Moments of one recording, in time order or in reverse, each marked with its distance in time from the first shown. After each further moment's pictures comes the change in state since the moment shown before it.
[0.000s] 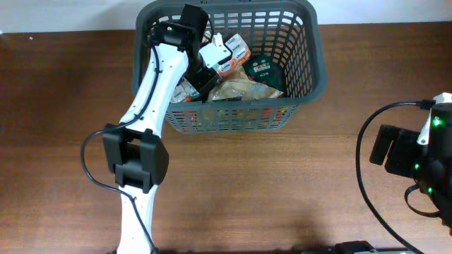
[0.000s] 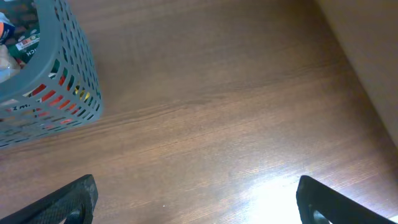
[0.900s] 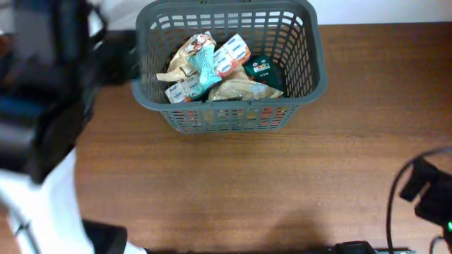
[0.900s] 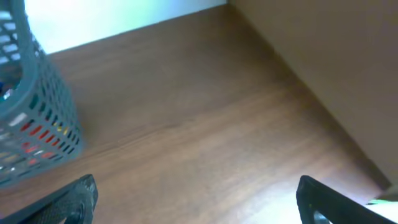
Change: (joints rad) left arm 0.068 -0.616 0.369 -0.306 -0.471 -0.711; right arm 0.002 -0.220 -0.001 -0.033 0.153 0.056
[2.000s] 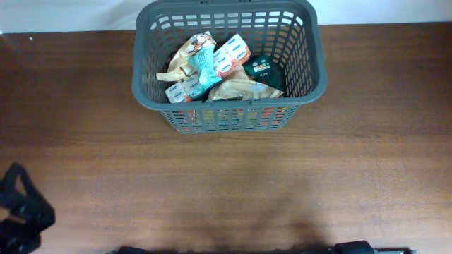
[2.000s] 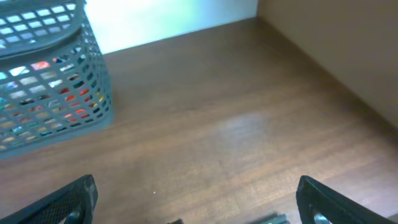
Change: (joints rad) left arm 0.005 -0.712 -0.438 -0.072 -0.247 -0.368; right arm 0.009 -0.638 -0.302 -0.074 -0.137 -0.066
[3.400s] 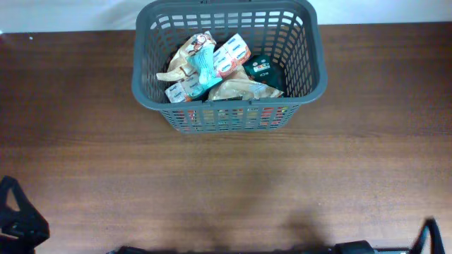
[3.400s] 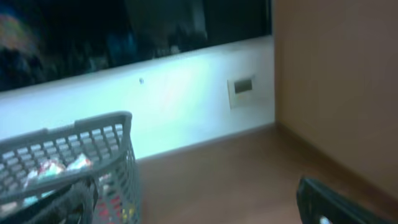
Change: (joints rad) left arm 0.000 -0.044 -0.005 0.002 0.000 -0.003; right arm 0.010 -0.098 -0.248 0.658 0.016 -0.095
